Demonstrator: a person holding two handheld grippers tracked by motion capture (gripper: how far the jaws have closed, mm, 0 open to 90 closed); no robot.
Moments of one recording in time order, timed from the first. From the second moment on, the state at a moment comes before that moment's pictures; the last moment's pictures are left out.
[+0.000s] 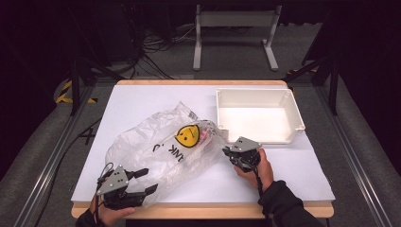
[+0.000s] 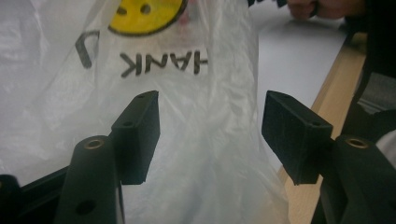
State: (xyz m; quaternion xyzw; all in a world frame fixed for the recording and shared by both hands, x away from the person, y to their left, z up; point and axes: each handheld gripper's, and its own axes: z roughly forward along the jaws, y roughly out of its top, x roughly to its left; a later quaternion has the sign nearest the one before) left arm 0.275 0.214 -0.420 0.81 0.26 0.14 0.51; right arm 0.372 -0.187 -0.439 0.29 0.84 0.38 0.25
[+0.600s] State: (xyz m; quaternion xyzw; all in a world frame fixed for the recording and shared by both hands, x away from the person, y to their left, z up) left arm 0.326 0.278 -0.397 0.77 0.37 0.26 0.46; right arm 0.370 -0.189 -0.436 0.30 0.83 0.40 0.24
